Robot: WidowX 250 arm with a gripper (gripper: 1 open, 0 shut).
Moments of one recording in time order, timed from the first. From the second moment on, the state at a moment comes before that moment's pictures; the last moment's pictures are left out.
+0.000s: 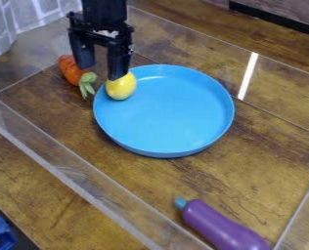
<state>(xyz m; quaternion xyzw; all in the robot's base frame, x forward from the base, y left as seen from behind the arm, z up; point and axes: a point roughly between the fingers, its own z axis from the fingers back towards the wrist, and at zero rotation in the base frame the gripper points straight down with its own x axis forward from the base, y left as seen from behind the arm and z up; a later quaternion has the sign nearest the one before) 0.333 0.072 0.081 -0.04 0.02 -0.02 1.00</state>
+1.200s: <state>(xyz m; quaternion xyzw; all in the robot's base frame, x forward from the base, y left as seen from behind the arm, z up) 0.334 0.084 0.081 -0.03 0.01 -0.02 1.00</state>
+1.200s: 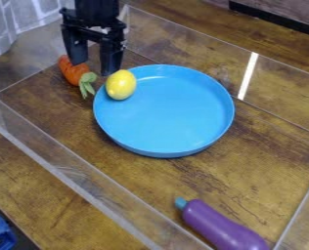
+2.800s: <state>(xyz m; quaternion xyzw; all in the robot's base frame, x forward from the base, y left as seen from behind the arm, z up) 0.342 0.080 0.072 -0.03 -0.03 -0.04 1.00</state>
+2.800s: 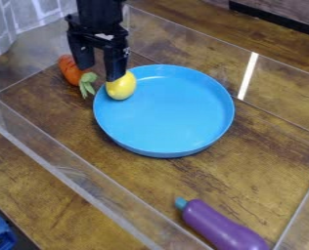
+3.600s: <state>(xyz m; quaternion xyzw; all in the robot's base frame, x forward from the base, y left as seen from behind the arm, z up) 0.352 0.071 0.046 -0.03 -0.03 -0.08 1.00</state>
